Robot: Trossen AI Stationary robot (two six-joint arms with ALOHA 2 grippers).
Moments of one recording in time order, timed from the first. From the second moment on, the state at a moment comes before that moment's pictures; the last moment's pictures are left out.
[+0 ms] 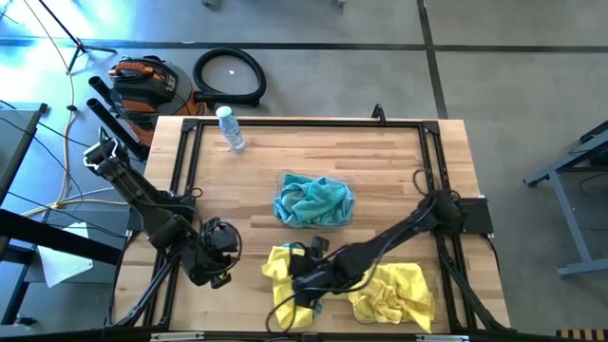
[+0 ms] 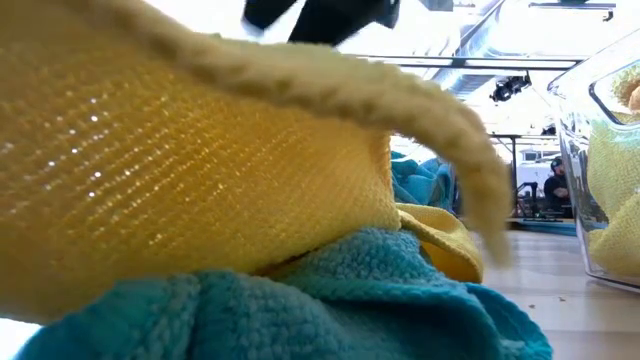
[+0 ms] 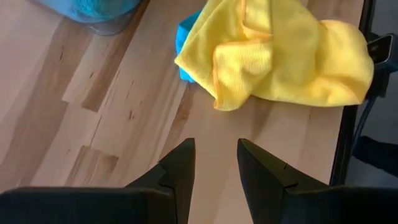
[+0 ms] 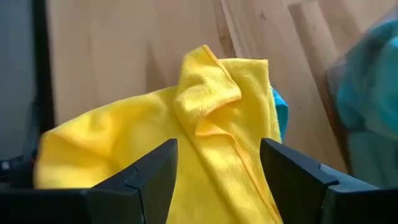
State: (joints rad) left arm -0.79 1.28 1.00 -0.87 -0.42 -1.07; right arm 0.50 2.15 1.95 -0.88 0.36 0.63
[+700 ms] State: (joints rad) left arm -0.84 1.28 1.00 -0.85 -0.44 -1.07; right arm 0.44 2.40 2.02 -0.87 0.21 0.70
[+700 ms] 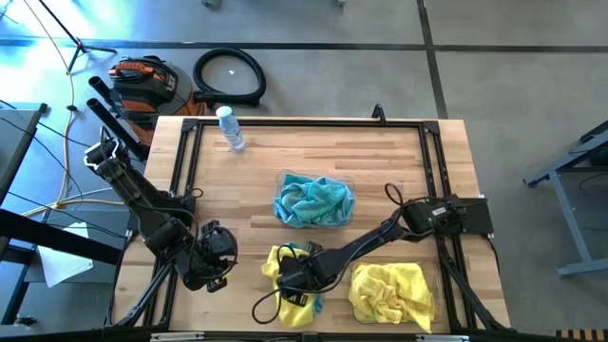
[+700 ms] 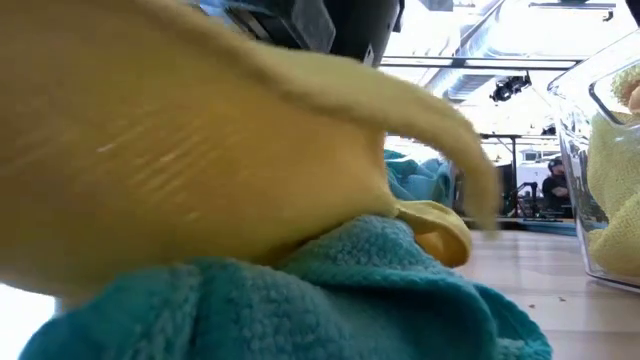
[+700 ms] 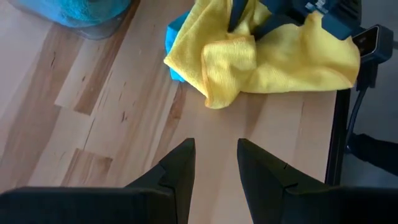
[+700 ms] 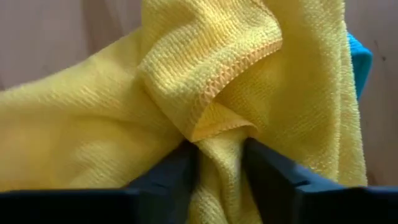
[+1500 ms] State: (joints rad) left arm -0.79 1.28 1.00 -0.80 -0.48 -0.98; right arm 0.62 1.98 2.02 -1.01 0.62 0.82
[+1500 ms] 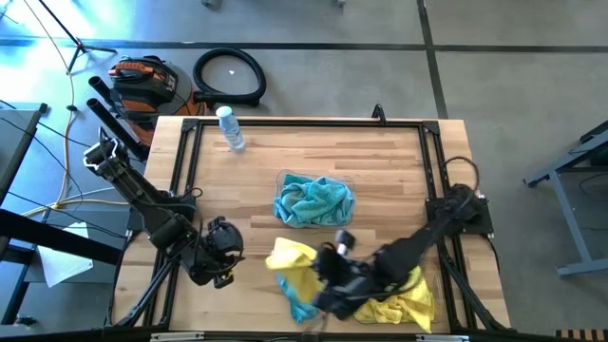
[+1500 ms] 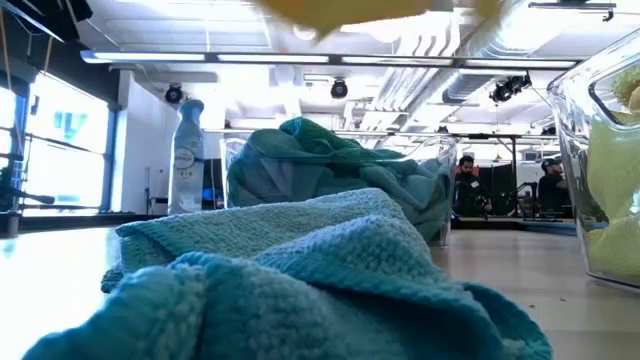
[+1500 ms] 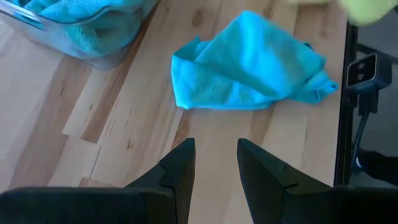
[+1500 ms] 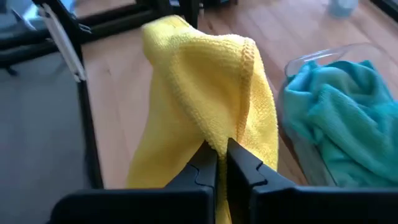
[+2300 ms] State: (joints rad) left arm -0.69 1.41 1.00 -0.31 -0.48 -0.93; right arm 1.08 1.86 1.99 -1.57 0.58 1.36
